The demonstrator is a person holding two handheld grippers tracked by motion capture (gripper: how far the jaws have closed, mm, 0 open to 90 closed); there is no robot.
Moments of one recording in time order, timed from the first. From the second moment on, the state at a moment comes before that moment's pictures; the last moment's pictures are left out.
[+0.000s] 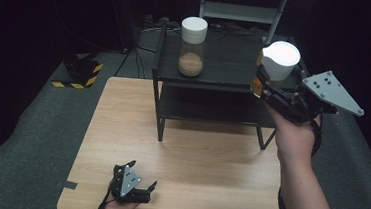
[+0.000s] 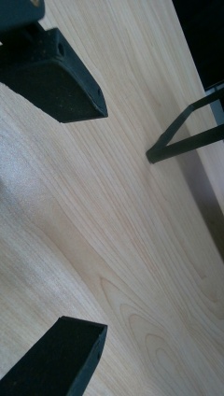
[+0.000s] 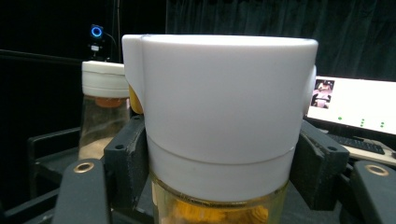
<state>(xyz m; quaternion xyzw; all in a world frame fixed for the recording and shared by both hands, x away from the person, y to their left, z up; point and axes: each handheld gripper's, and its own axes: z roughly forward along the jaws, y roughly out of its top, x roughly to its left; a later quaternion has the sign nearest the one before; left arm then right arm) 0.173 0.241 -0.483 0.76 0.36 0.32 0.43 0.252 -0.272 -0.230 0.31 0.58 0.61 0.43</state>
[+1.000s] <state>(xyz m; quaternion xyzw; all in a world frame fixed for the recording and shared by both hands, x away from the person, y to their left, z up) 0.173 0.244 -0.484 0.76 0.36 0.31 0.44 0.319 -0.246 -0.223 0.34 0.58 0.60 0.43</state>
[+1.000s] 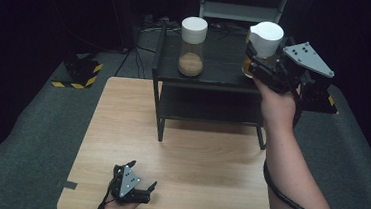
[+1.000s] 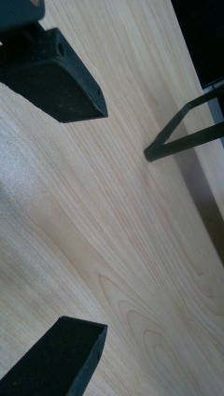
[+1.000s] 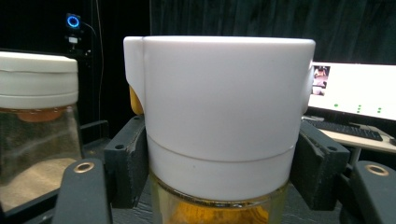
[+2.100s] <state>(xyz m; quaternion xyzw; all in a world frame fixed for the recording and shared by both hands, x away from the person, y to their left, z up) 0.174 0.247 -0.485 0.76 0.36 0.31 0.45 0.346 -0.247 -0.231 0.37 0.59 0.60 0.40</state>
